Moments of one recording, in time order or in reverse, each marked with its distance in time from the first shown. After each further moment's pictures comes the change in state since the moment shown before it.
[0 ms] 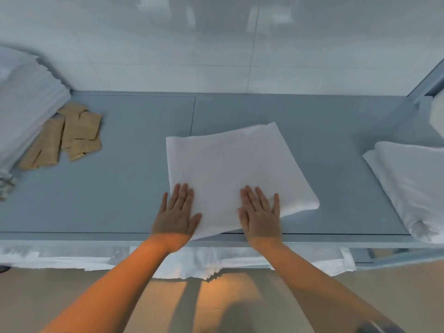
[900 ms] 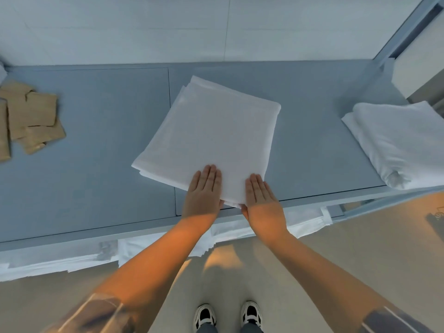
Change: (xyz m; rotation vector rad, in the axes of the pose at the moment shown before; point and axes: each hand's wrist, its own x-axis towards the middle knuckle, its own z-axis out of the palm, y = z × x) left_hand 0.021 0.052 0.010 0.045 0.172 0.280; right_hand -0.037 -0.031 -0.013 -0.153 -0.007 0.033
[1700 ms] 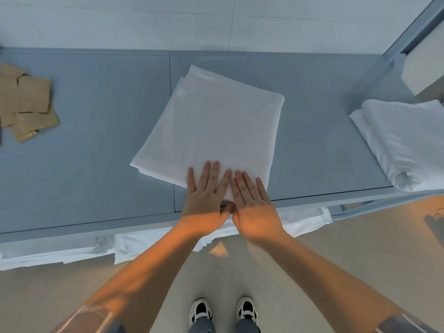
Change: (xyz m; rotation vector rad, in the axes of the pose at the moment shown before) left_hand -0.008 -0.002 0.031 -0.044 0.014 0.018; right_hand 0.001 -0.015 0.000 -0.035 -0.107 -0.136
